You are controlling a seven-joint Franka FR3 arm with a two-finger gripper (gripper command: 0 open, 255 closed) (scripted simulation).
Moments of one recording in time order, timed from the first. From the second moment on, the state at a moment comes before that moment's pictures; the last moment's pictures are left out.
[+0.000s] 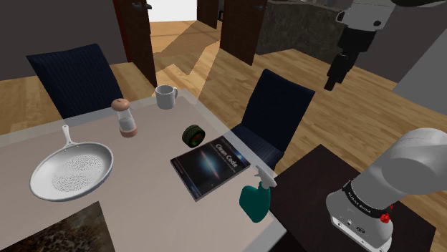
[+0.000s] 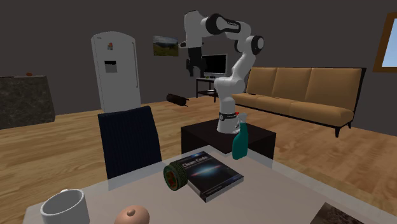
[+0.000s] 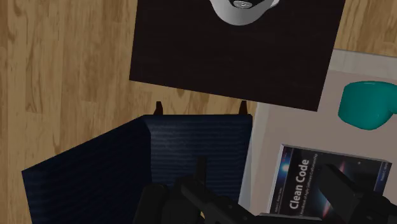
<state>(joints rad) -0.02 -0.82 0.03 -2.43 0.04 1.52 -0.12</state>
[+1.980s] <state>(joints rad) -0.07 0.04 0.53 -2.21 0.13 2.24 0.93</state>
